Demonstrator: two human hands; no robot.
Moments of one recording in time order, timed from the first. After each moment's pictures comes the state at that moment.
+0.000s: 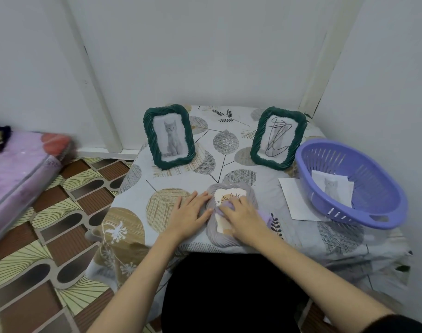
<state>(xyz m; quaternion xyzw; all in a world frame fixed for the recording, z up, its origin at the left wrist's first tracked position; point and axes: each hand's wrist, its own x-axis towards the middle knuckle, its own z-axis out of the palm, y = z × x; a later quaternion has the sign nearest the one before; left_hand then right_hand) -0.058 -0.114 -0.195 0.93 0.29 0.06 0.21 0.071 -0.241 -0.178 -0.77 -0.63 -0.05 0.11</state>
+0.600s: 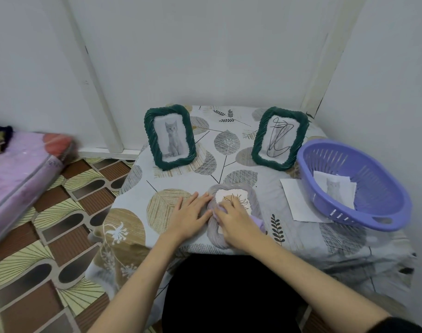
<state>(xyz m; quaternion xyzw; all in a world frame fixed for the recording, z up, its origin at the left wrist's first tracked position) -0.058 -0.113 -0.196 0.93 0.29 0.04 0.21 0.057 -0.231 -0.189 -0.75 -0.64 -0.06 0.15</state>
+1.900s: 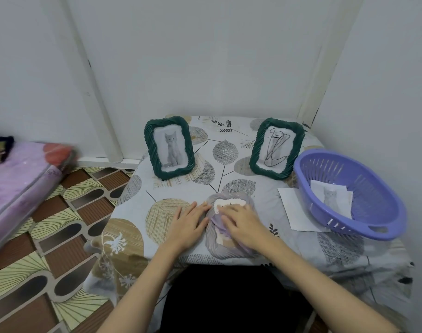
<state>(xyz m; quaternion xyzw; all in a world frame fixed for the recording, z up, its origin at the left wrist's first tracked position) -0.056 -0.115 -0.192 0.93 0.30 0.05 0.20 0.080 -0.237 -0.161 -0.81 -0.56 0.09 0.15</state>
